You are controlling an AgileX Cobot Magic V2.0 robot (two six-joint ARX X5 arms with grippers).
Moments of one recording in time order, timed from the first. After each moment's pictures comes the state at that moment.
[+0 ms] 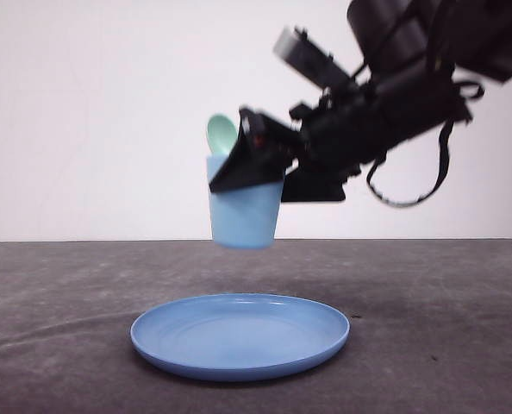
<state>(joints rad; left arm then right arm) -0.24 0.51 0.72 -0.67 -0.16 -0.02 0.62 1.58 0.76 0.44 -0.36 0.05</state>
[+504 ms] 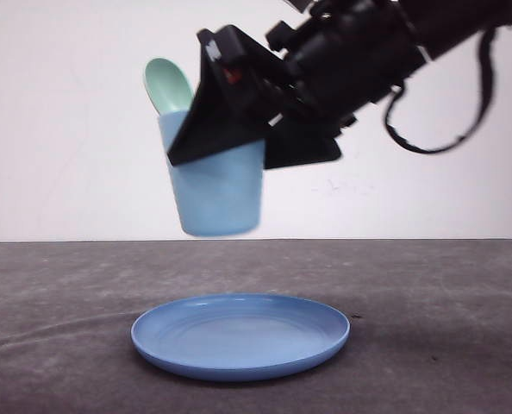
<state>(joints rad) -0.24 0.51 0.72 -0.67 -0.16 -0.01 0.84 1.35 0.64 0.29 -0.18 0.00</state>
